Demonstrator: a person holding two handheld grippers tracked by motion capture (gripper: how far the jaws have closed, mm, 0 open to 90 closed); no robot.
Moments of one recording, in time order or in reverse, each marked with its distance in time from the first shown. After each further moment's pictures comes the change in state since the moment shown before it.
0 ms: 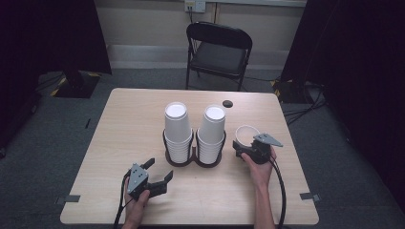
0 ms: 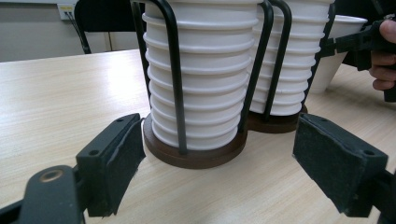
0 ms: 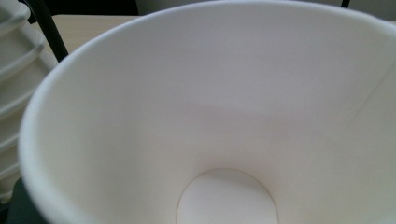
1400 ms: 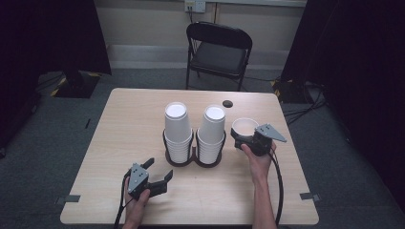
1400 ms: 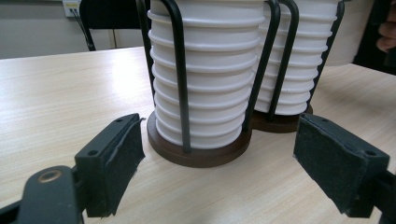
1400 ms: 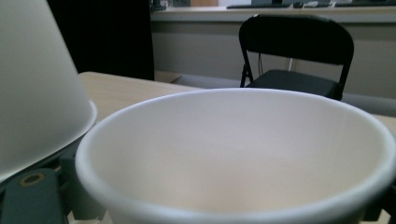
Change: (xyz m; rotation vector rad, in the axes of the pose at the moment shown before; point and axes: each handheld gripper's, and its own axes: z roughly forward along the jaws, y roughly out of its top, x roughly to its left) left arm 0.000 0.000 0.001 0.011 0.019 -0.010; right arm 0.014 0.043 -0.012 -0.221 0.043 -0.076
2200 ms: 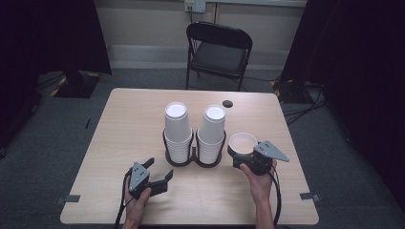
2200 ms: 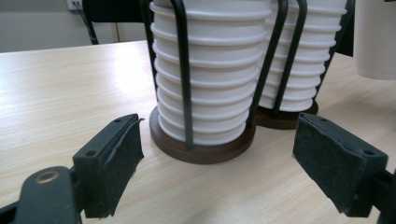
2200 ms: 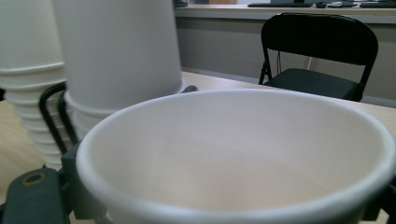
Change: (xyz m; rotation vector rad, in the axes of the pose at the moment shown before) left arm -0.001 0.001 0.002 0.025 0.019 -0.004; right arm 0.036 -0.009 -0.051 0.007 0.069 -0.035
